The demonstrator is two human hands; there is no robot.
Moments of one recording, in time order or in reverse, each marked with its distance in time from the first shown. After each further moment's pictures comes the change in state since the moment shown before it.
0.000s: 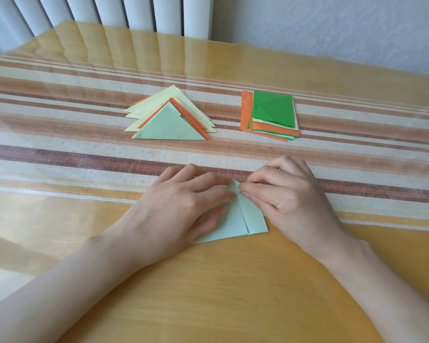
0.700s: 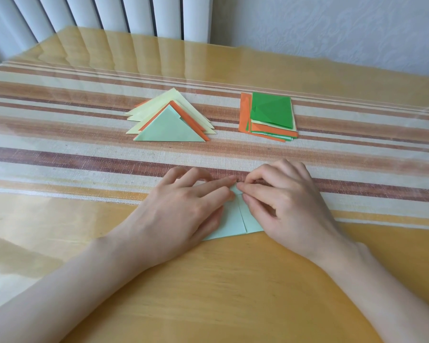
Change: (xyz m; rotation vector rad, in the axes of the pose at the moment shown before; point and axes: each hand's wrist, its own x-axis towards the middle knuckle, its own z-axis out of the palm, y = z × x) left_hand 0.001 0.005 0.004 0.101 0.024 0.019; right_hand -0.003 -0.009 -0.005 -0.008 -0.065 0.087
